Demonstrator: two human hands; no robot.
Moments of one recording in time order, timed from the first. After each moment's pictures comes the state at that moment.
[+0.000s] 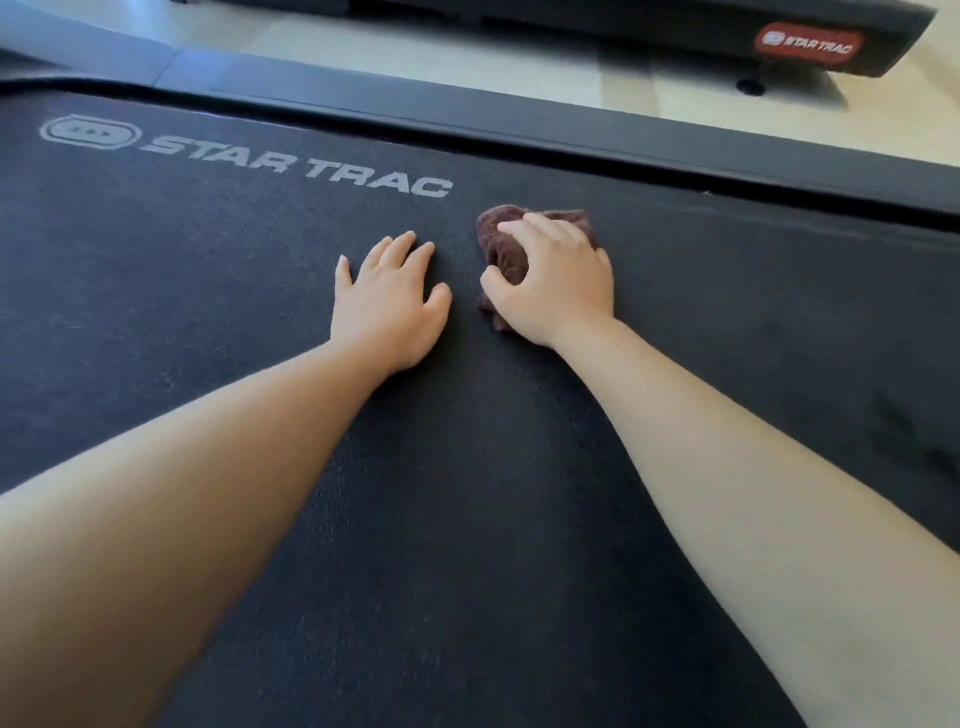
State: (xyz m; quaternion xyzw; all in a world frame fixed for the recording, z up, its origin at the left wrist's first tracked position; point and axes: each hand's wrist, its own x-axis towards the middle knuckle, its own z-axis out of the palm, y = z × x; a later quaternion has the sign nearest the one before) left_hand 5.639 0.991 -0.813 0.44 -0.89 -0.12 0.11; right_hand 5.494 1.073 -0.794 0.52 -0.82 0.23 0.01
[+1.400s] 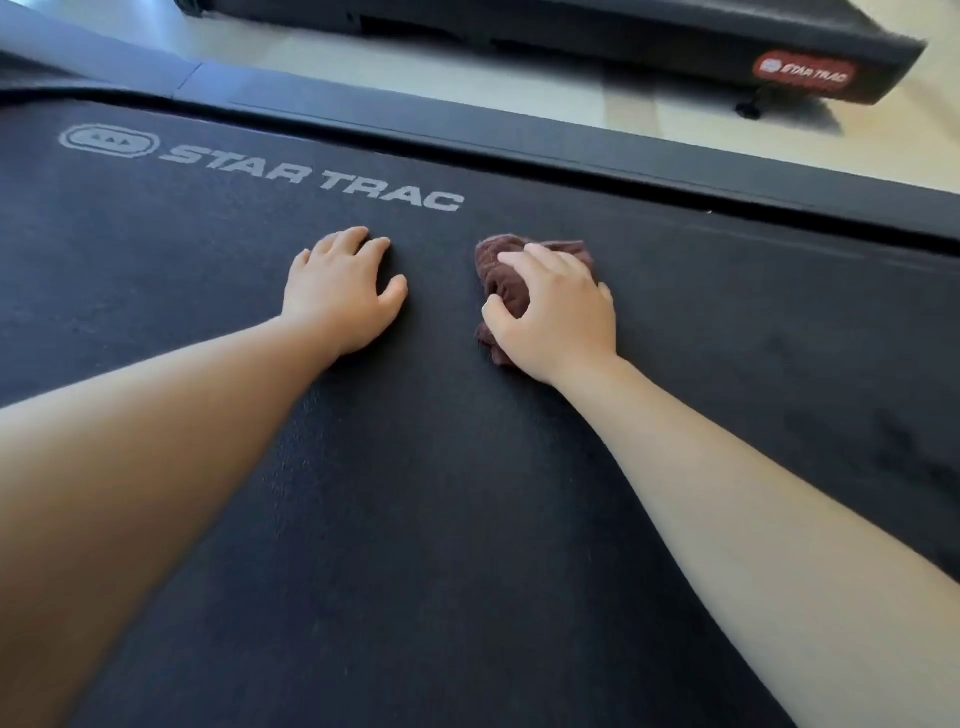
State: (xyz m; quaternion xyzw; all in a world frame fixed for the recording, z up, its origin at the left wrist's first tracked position) left_hand 5.674 0.945 -0.808 0.45 -0.89 -0.06 0.10; right_hand 5.514 1.084 -0.796 0.53 -0.82 0.23 0.00
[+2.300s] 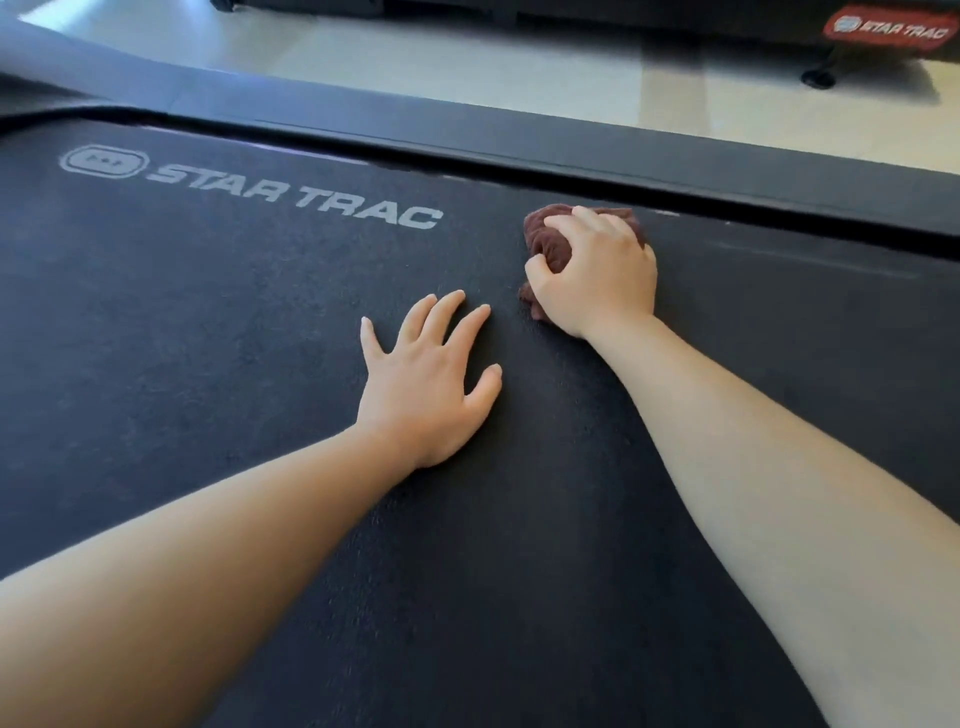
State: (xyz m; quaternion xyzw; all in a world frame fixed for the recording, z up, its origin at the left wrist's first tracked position) left_hand 5.602 1.044 -0.814 0.41 -0.90 -0.09 0.07; right_hand 5.410 1.050 -0.794 0.50 -0.83 0.23 0.02
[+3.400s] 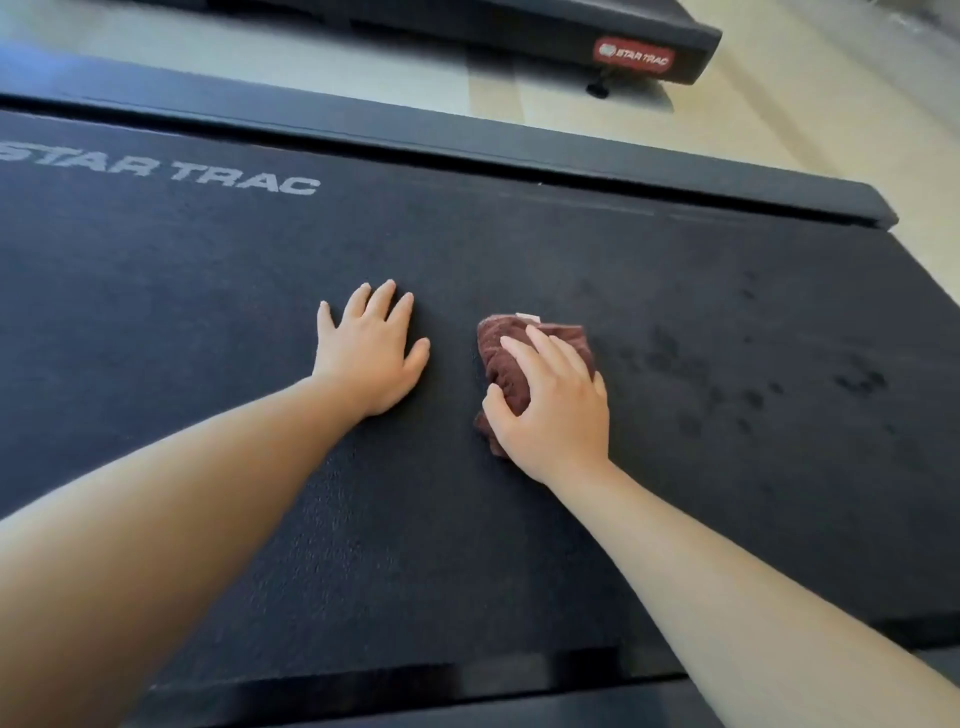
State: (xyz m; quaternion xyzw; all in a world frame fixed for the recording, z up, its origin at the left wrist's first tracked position) left_hand 5.616 1.098 -0.809 0.32 -0.94 -0.08 0.03; right_hand 5.521 1.277 -0.797 0.41 -0.89 0.20 0.01
